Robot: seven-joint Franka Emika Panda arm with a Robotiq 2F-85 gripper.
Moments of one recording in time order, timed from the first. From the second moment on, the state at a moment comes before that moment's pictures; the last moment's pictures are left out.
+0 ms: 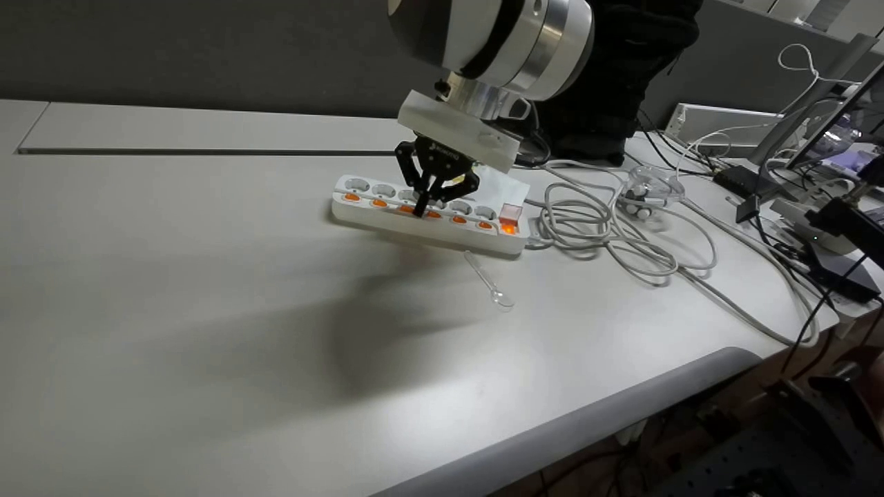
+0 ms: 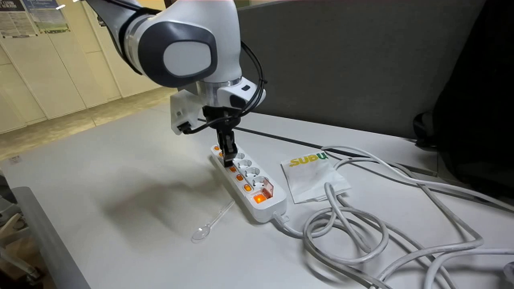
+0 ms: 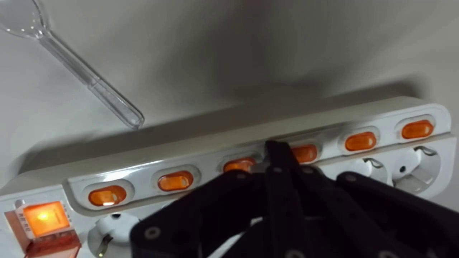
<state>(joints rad) 0.04 0.58 0.02 -2.08 0.35 2.71 0.37</state>
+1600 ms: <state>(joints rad) 0.12 0.59 0.00 -2.01 0.32 2.66 0.37</state>
